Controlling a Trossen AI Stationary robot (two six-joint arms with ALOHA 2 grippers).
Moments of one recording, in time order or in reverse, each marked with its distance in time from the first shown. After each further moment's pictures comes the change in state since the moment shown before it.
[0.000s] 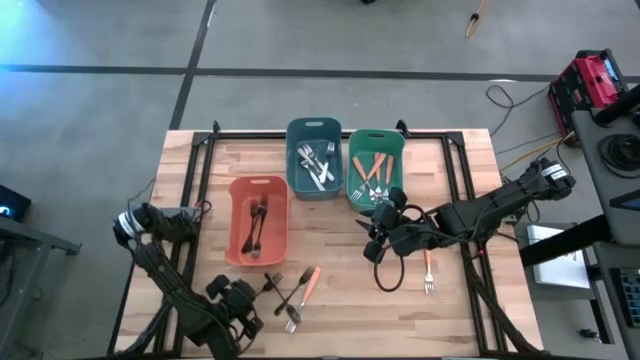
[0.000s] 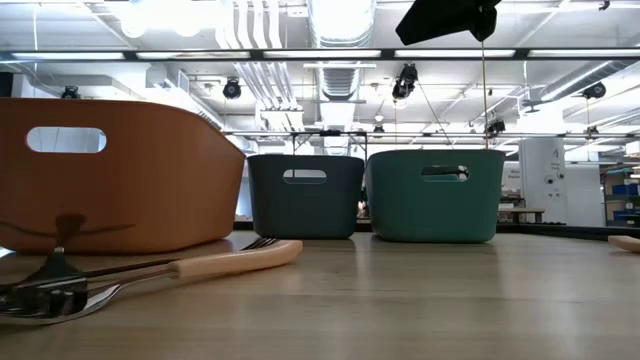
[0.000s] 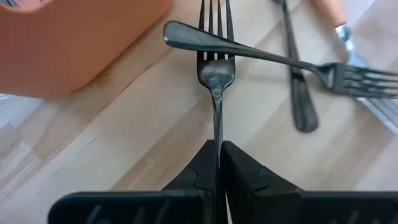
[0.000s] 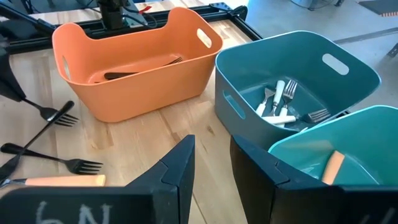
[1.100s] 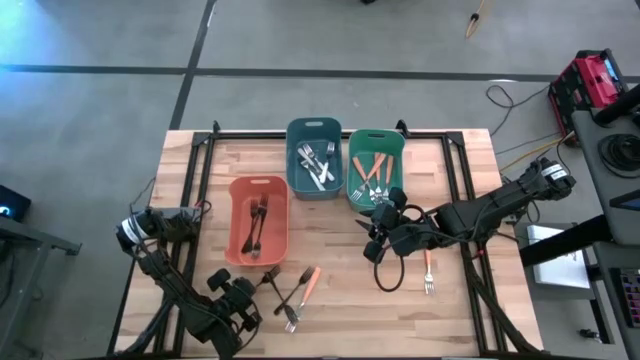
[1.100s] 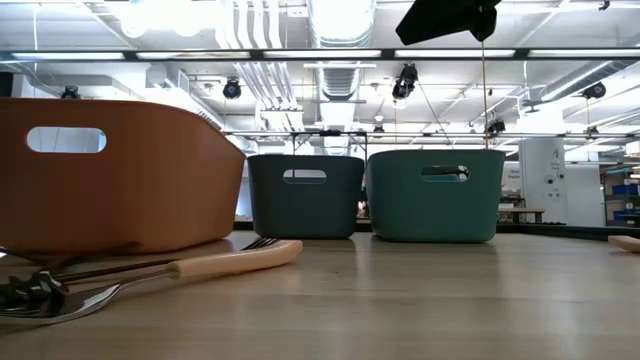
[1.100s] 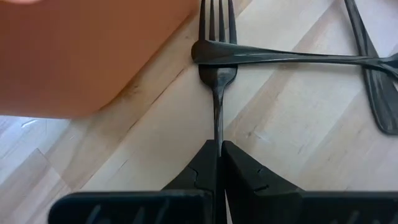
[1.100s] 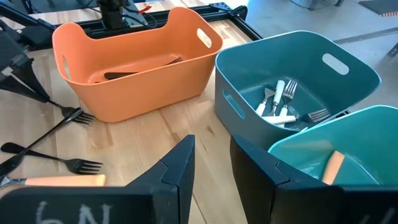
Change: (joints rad) left arm 0.000 0.060 -0.074 0.010 -0.028 0.060; right arm 0.000 0.000 0.000 0.000 0.000 0.000
